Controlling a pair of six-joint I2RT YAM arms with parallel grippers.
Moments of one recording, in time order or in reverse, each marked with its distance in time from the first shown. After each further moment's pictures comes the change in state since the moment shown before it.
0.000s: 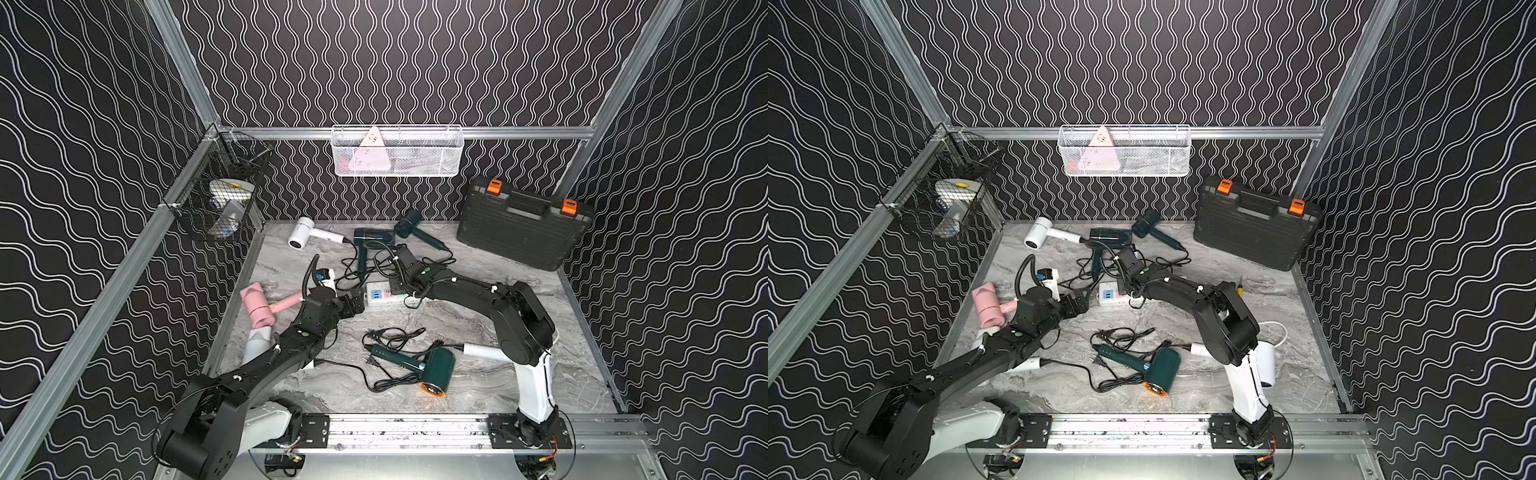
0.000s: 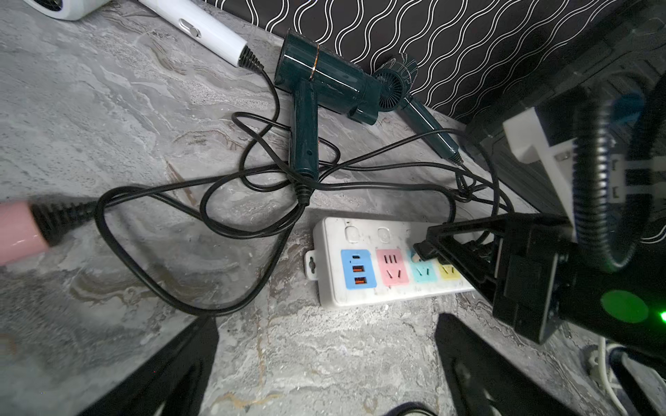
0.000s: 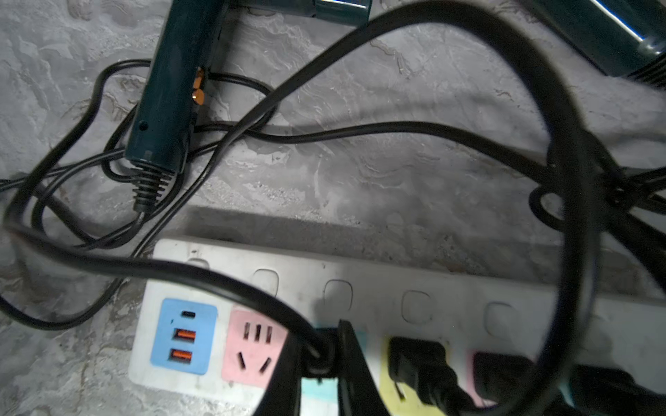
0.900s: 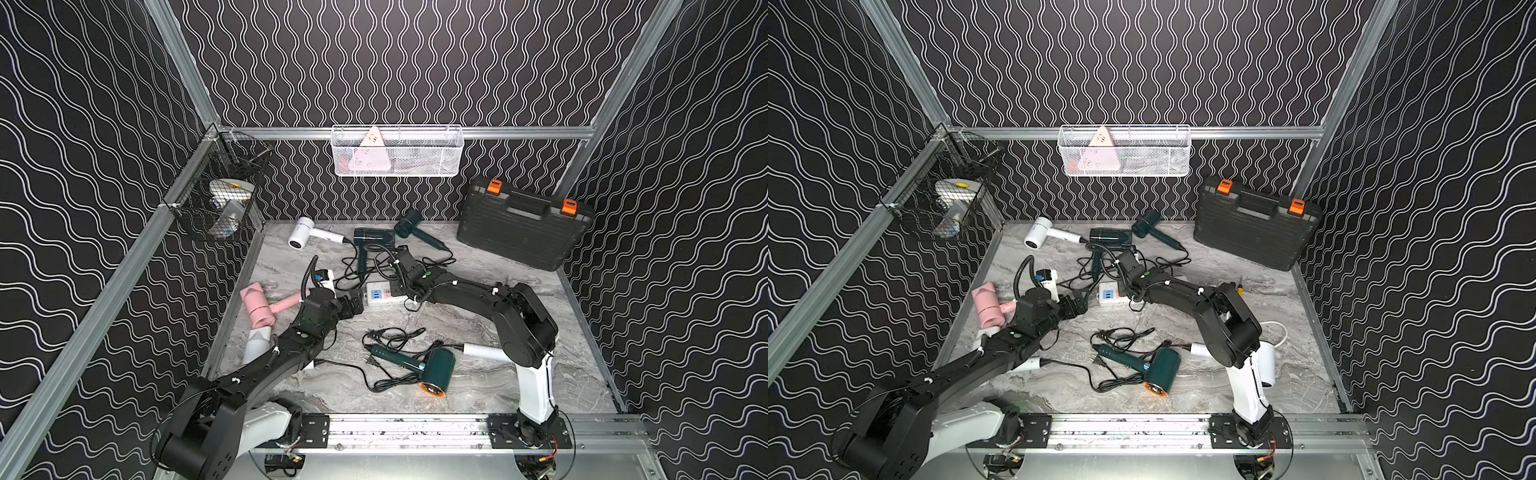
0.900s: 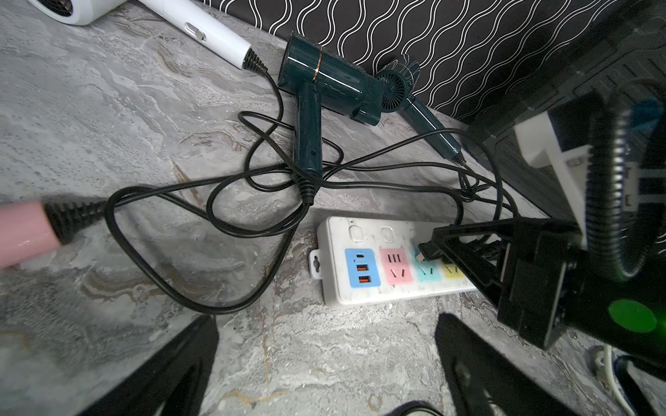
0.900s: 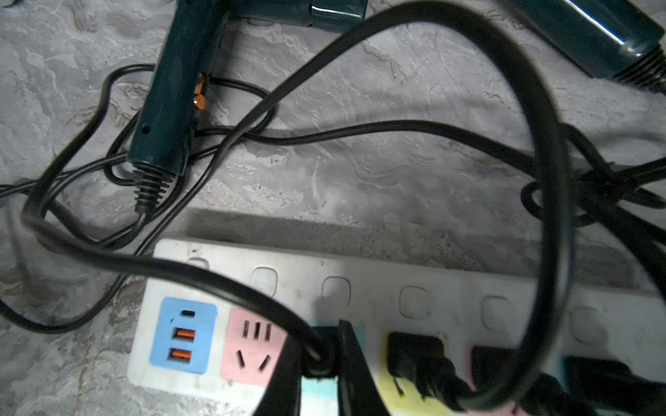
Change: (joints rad) left arm 0.002 -0.016 -0.011 -0.001 -0.007 0.016; right arm 0.008 -0.031 -0.058 0.052 0.026 0.011
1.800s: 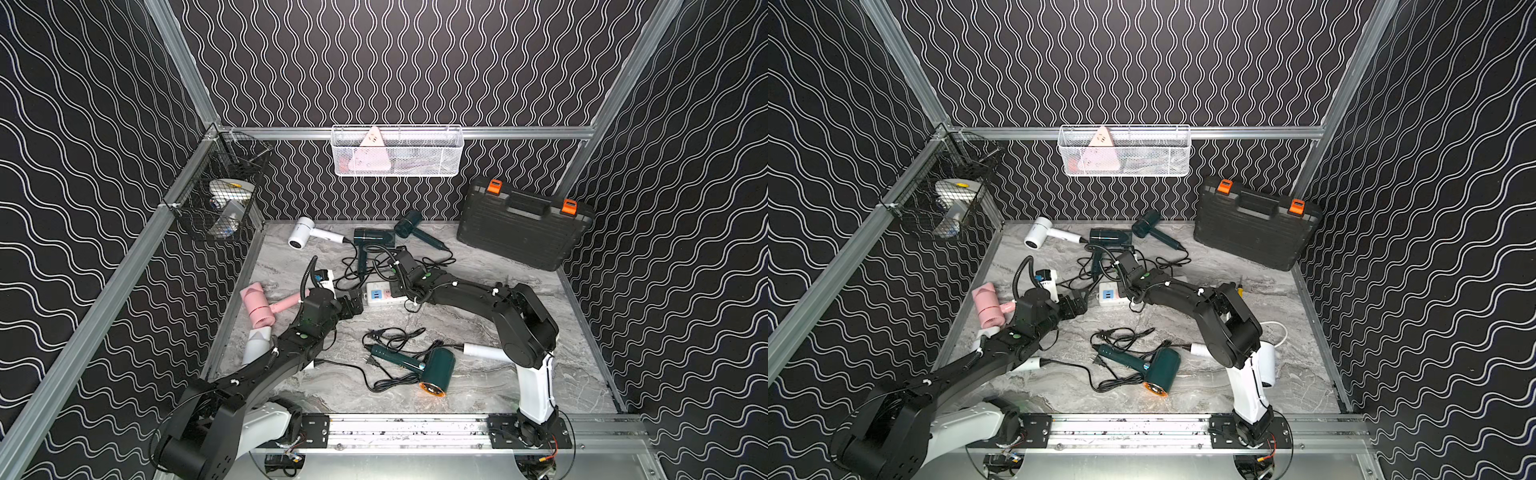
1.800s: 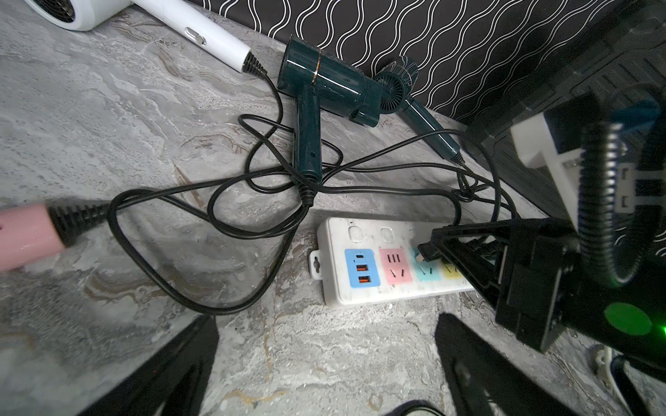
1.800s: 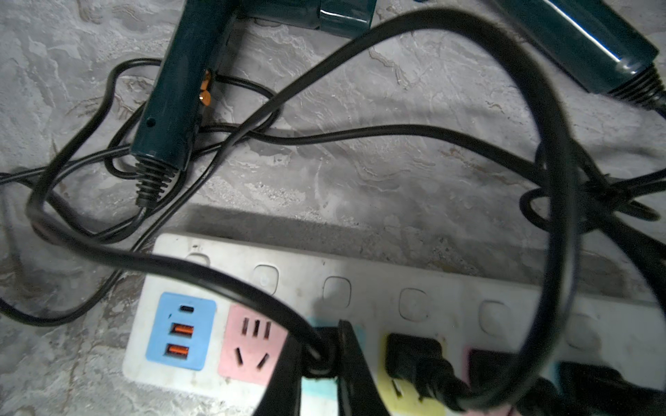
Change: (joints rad) left arm 0.001 -0.009 -0.005 0.000 0.000 0.003; right arm 0.003 -0.004 -0.012 0.020 0.014 -0.045
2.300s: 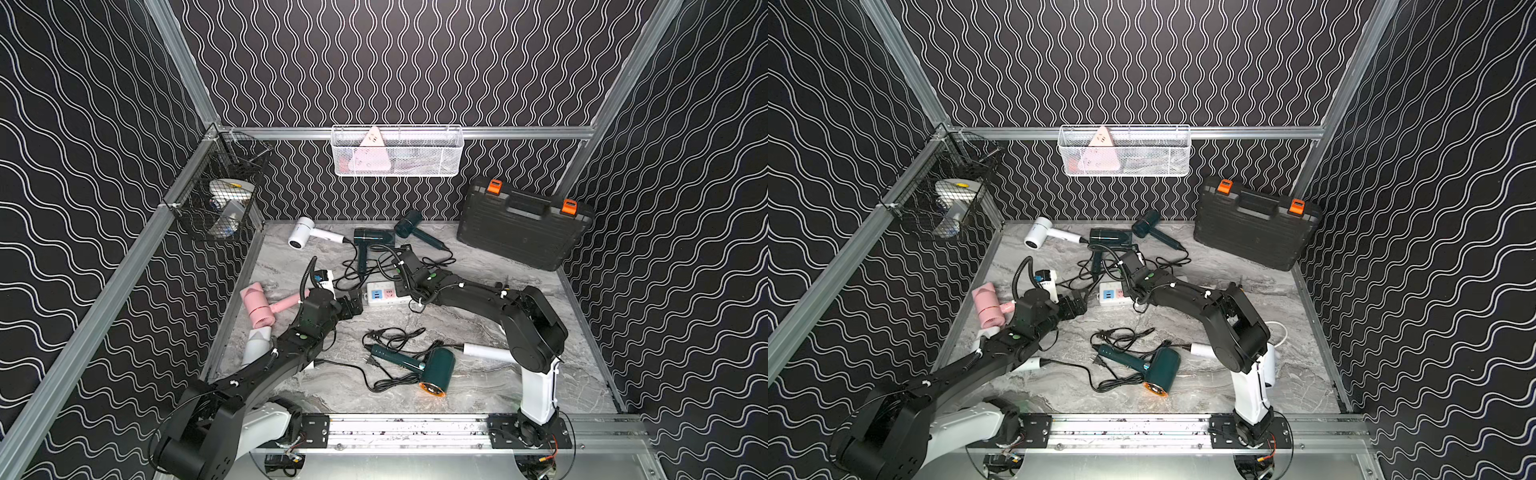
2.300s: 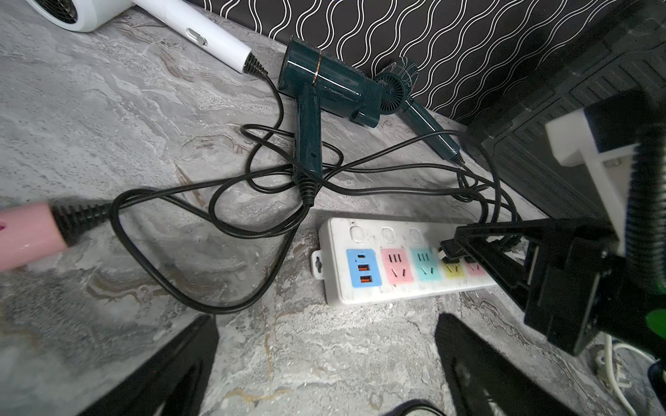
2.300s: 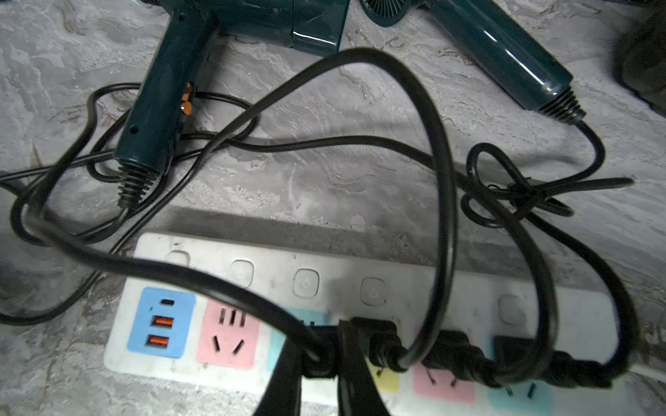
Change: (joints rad) left arm 0.000 -0.009 -0.005 0.000 -0.003 0.000; right arm -0.005 -0.060 -0.044 -0.002 0.044 -0.021
